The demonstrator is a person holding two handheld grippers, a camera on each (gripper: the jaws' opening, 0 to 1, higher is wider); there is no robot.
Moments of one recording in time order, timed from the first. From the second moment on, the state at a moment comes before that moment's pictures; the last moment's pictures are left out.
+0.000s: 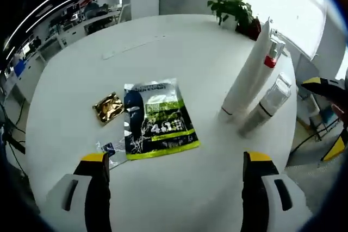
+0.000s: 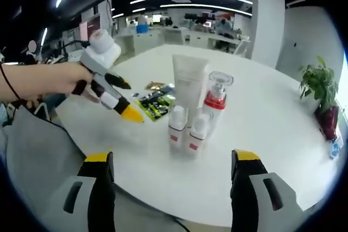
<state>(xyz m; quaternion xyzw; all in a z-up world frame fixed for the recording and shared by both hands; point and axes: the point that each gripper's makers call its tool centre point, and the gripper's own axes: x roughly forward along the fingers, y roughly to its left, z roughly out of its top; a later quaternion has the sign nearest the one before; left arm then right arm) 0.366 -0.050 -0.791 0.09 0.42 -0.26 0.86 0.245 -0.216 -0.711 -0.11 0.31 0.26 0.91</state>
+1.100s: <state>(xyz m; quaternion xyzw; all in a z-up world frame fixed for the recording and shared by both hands) 0.426 -0.054 -0.836 0.14 0.45 -0.25 0.84 0.245 -0.221 -0.718 -0.08 0.33 0.25 0.91</state>
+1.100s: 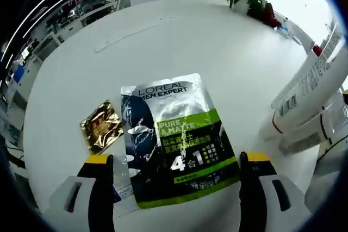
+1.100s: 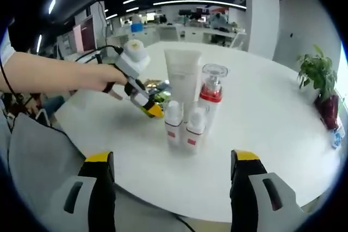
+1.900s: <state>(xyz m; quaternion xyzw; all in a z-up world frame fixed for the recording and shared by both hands) 0.419 -0.073 -0.825 0.14 0.42 -0.28 0.85 0.246 -0.221 -0.717 -0.09 0.33 0.24 0.91</state>
